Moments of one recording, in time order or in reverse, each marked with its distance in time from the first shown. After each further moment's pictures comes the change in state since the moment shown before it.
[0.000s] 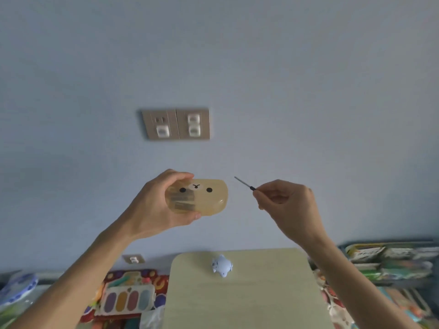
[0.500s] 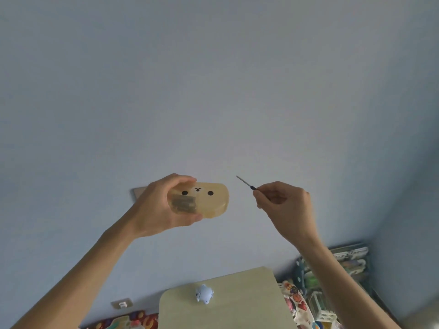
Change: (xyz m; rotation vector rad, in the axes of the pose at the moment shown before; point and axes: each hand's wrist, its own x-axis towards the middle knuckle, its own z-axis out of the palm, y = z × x) left_hand 0.034 0.215 -0.139 -0.086 -0.072 0.160; right_hand -0.019 -0.198 -0.158 0.015 0.244 -0.017
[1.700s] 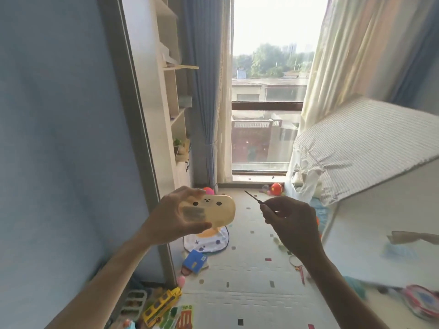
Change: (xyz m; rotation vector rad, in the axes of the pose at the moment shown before) left_hand 0.053 0.577 0.656 -0.489 -0.910 0.951; right_hand -0.319 0.161 -0.651 -0.695 1.149 0.496
